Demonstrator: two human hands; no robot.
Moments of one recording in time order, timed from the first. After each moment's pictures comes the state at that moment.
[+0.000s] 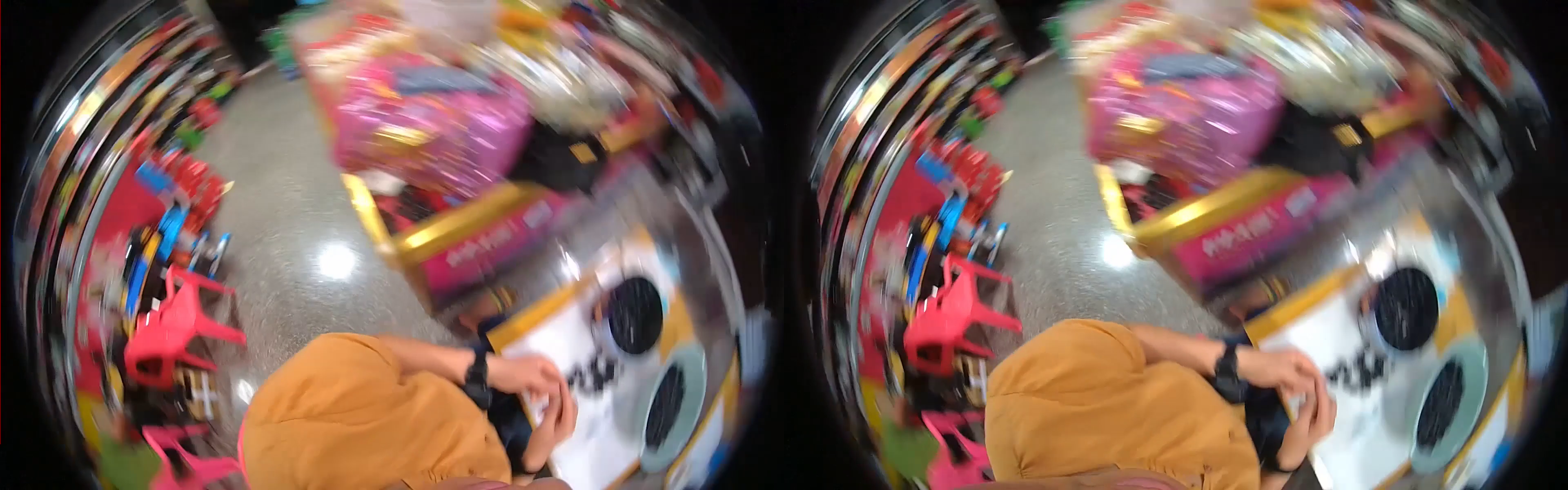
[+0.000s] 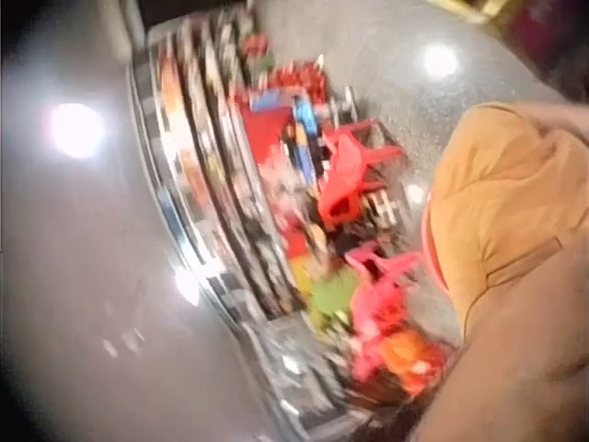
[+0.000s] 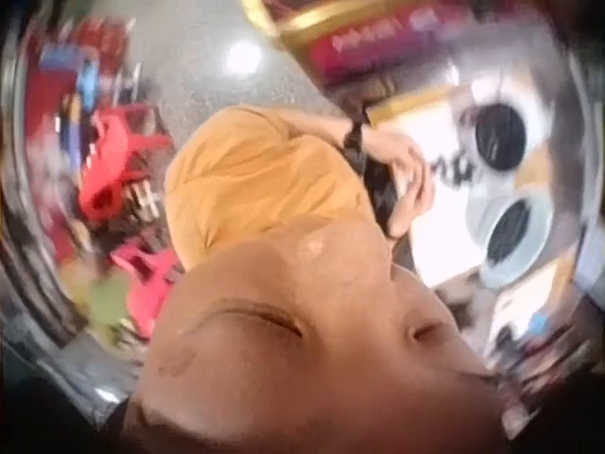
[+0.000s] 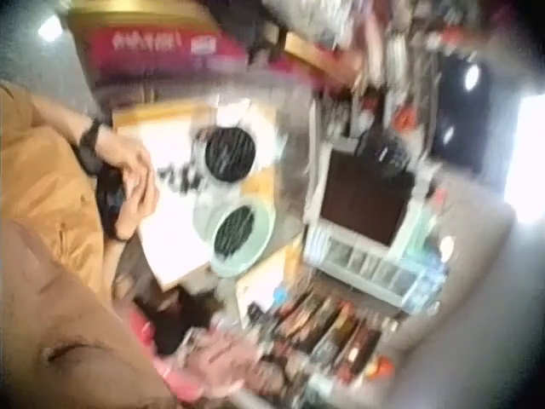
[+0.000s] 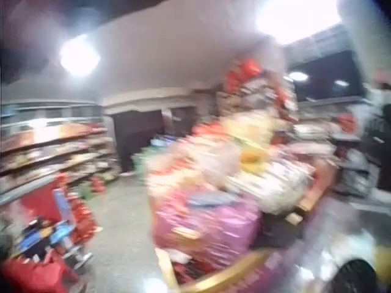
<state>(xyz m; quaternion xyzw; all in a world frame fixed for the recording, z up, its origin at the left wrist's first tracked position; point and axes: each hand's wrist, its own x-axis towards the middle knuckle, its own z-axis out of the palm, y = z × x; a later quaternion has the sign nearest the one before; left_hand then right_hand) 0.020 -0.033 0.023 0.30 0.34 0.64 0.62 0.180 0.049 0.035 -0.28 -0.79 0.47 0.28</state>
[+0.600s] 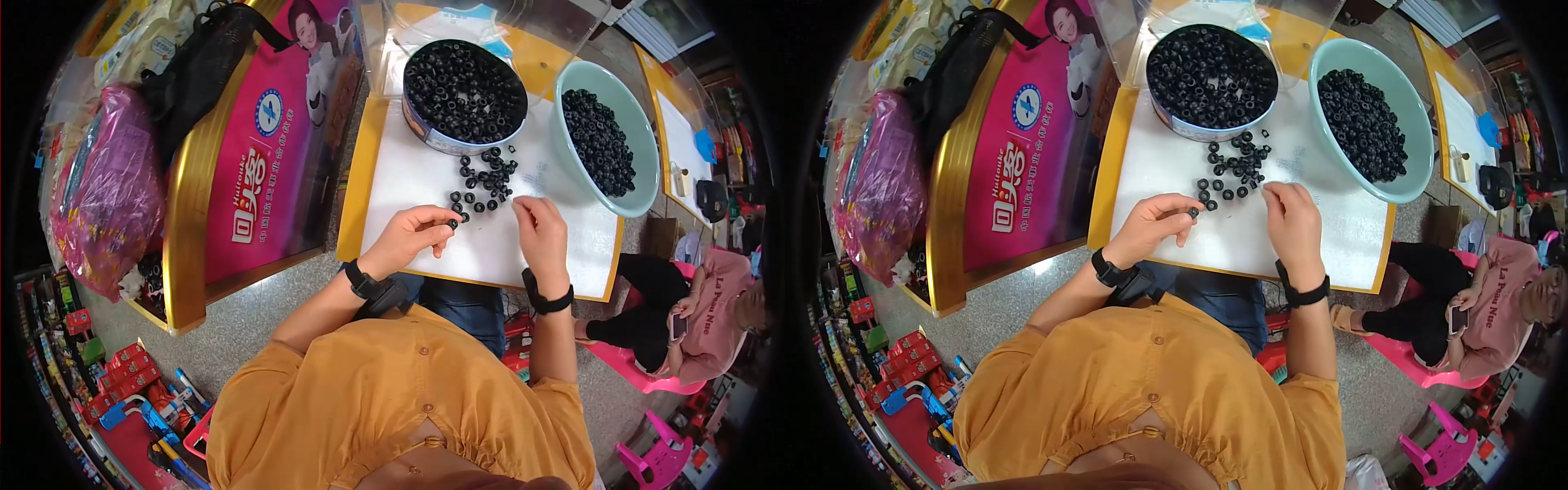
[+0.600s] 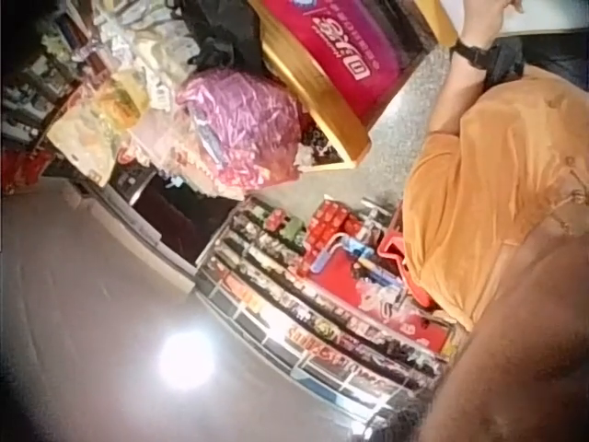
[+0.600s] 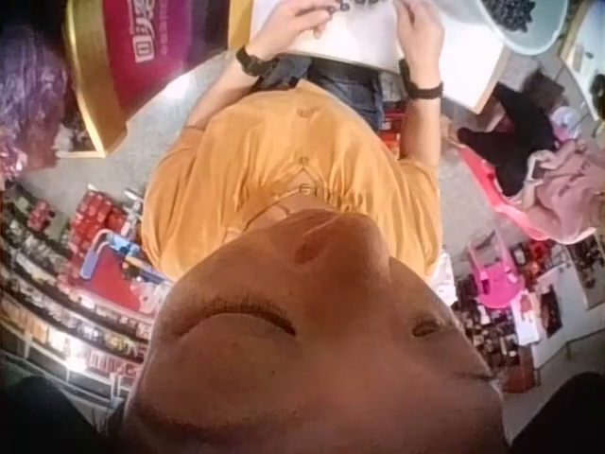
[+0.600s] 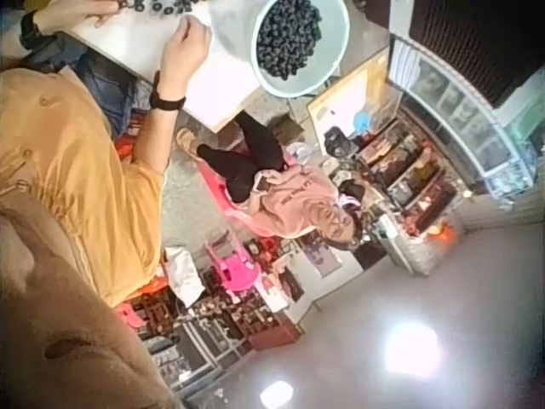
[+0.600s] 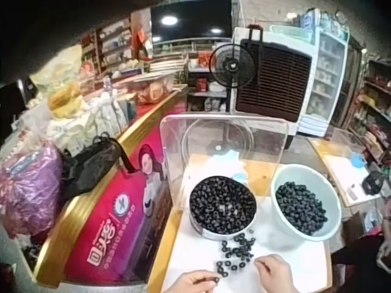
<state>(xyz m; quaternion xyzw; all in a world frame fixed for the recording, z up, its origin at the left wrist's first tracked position) 0.004 0.014 -0.001 0.31 0.41 0.58 0.63 0.208 0.160 0.039 -0.40 -0.83 0.28 0.25</state>
